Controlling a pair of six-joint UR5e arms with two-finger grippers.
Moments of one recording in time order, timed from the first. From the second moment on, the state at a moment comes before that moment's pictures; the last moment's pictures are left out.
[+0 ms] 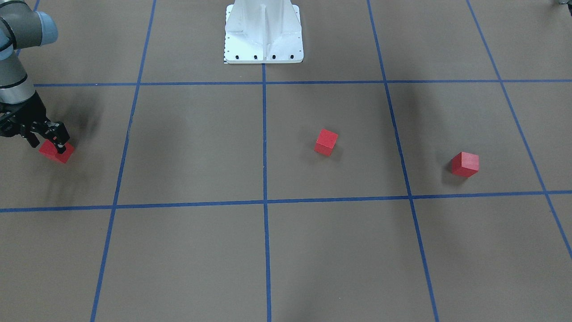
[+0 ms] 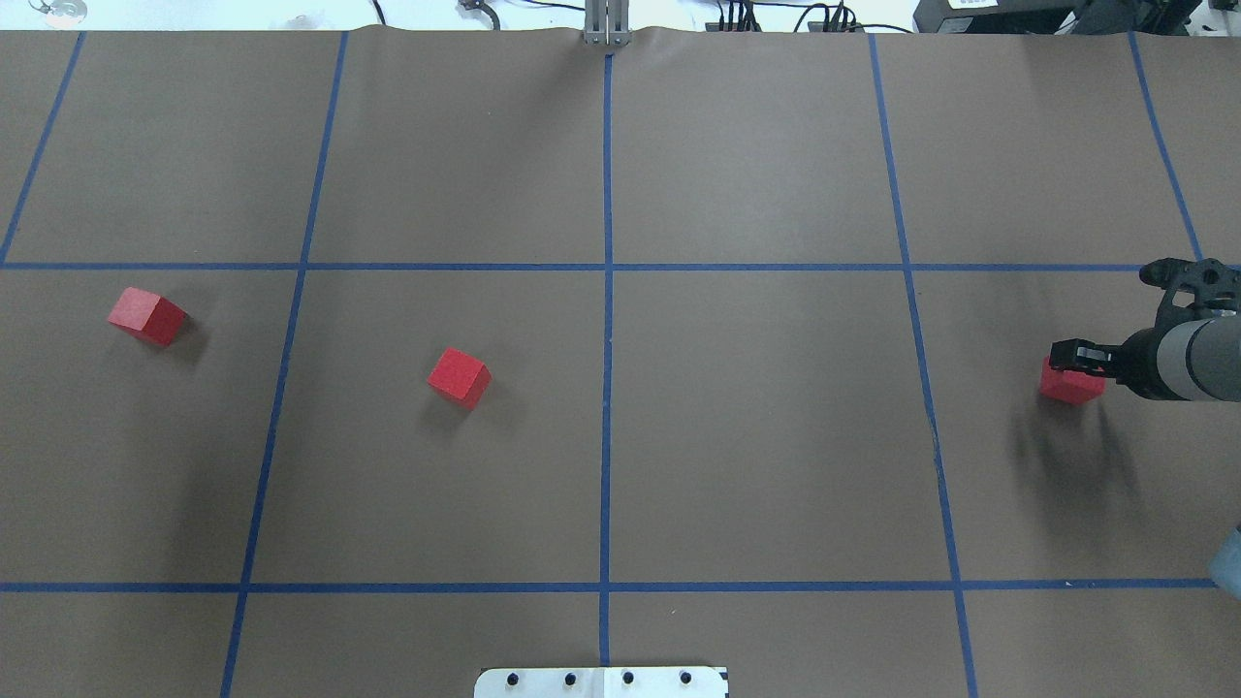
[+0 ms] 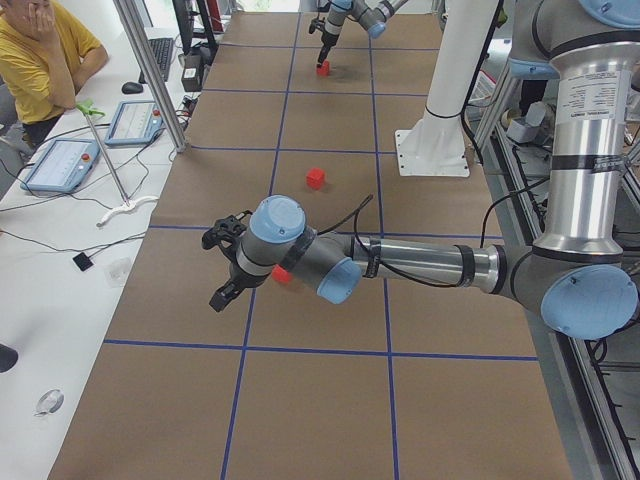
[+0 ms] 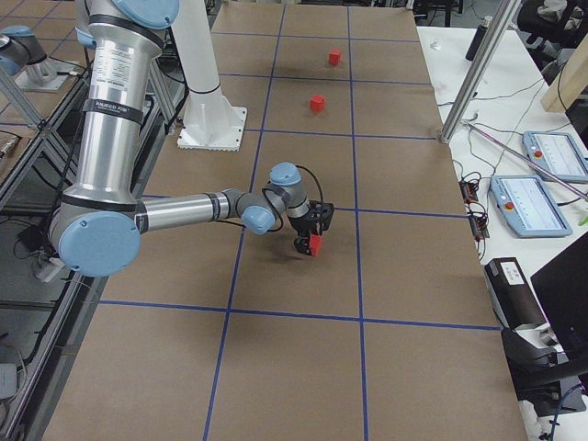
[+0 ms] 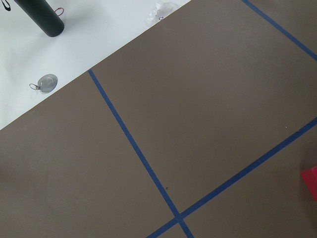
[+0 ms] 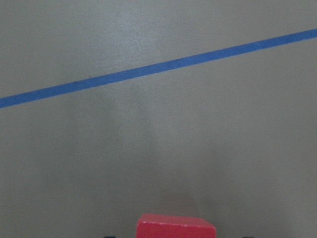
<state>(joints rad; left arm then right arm) -1.57 -1.56 -1.65 -2.11 -2.30 0.19 0.77 -1.77 1.80 -0.92 1.77 1.24</state>
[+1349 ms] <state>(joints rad) -1.57 -1.55 -1.64 -2.11 -2.30 0.19 0.65 -1.25 1.84 -1.27 1.71 1.08</state>
